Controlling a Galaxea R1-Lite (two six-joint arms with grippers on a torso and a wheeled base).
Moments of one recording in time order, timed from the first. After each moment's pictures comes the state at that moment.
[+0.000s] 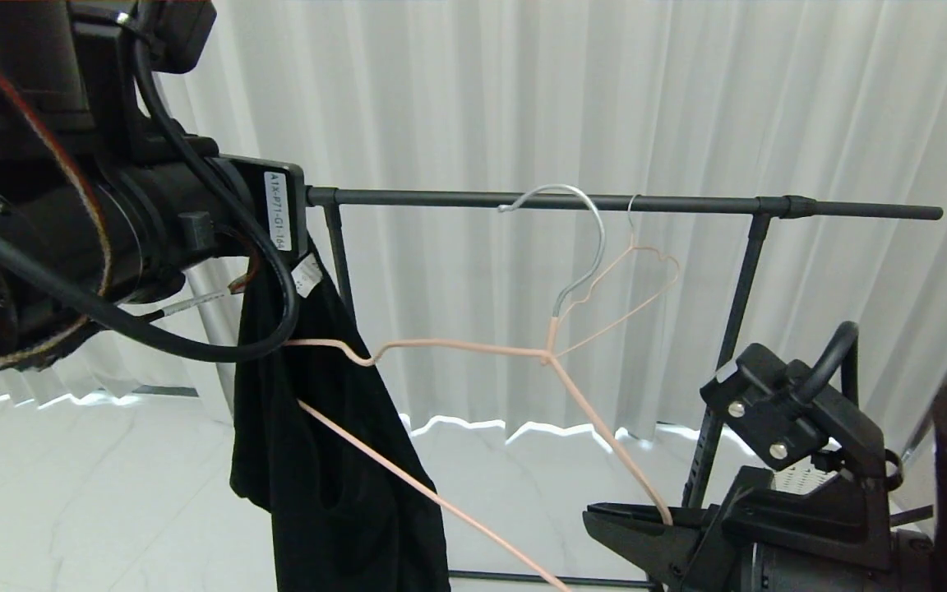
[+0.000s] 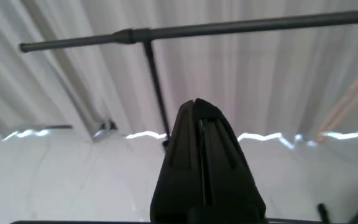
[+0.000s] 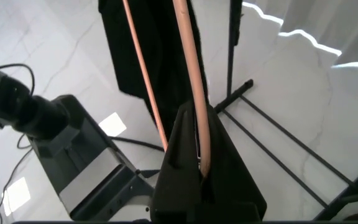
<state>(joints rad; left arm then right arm) -0.68 1.42 -1.23 -0.01 0.73 0.08 1.20 1.40 -0.75 -0.25 -0.18 0.41</state>
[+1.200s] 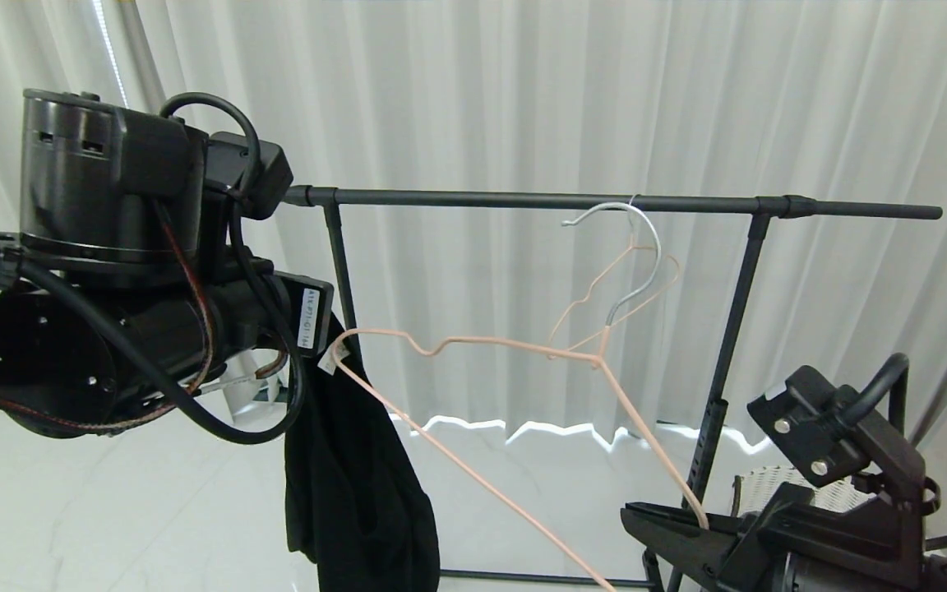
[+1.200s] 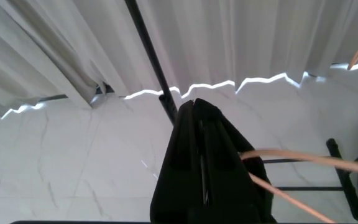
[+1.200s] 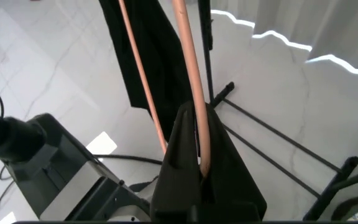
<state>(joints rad) -0.57 1.46 -1.07 0.02 0.52 0.06 1.19 1.36 -0.62 -0.34 -0.27 0.45</state>
